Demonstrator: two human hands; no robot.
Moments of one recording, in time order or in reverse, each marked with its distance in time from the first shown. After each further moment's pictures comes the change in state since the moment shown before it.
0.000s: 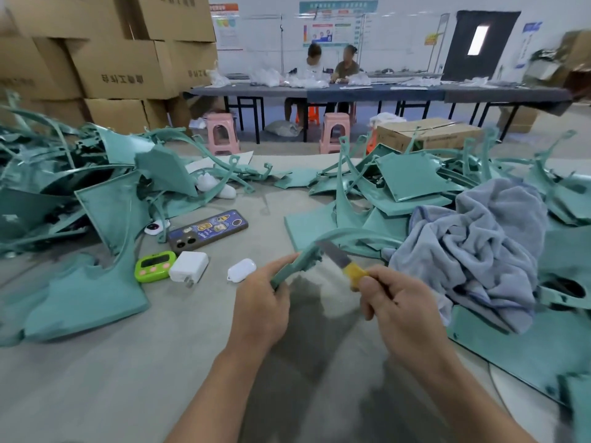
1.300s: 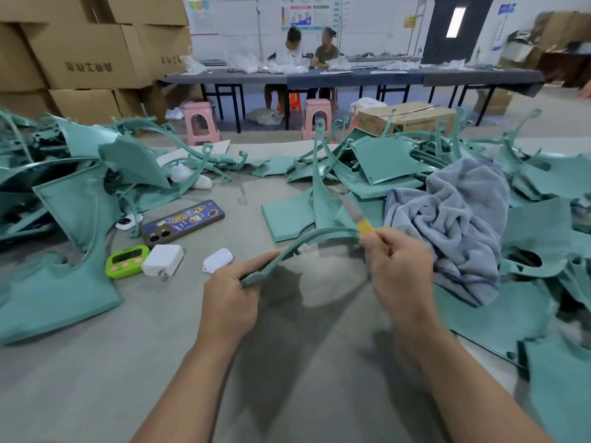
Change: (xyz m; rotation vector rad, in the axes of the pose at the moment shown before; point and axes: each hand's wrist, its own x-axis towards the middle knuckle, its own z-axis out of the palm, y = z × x) left_hand -0.008 -0.009 -0.003 0.053 -0.014 0.061; right_hand 0.030 0.019 -0.020 -0.239 0.326 0.036
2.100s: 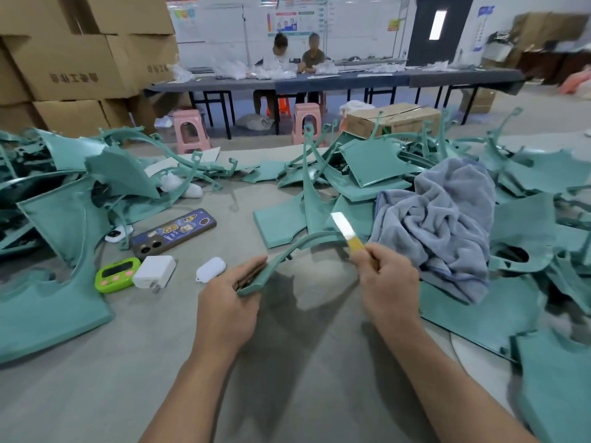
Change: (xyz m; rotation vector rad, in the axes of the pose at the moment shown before) left_hand 0.002 -0.008 0.003 0.069 0.005 0.014; right_hand -0.013 0.011 0.009 0.000 0.012 0.154
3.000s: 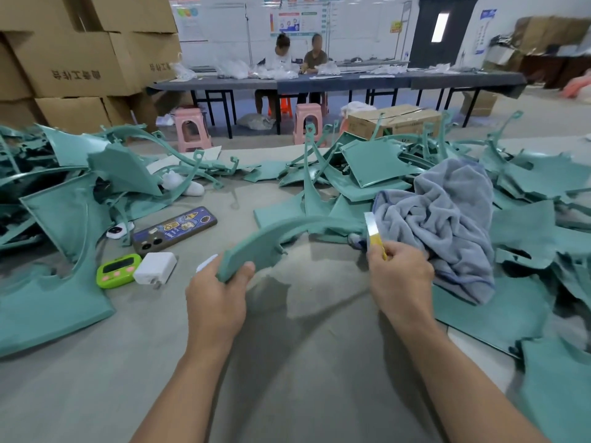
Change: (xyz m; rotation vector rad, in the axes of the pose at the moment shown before) left_hand 0.005 0.005 -0.005 -0.153 0.199 -0.212; right_hand 0.014 0.008 -0.009 -0.163 0.059 0.122
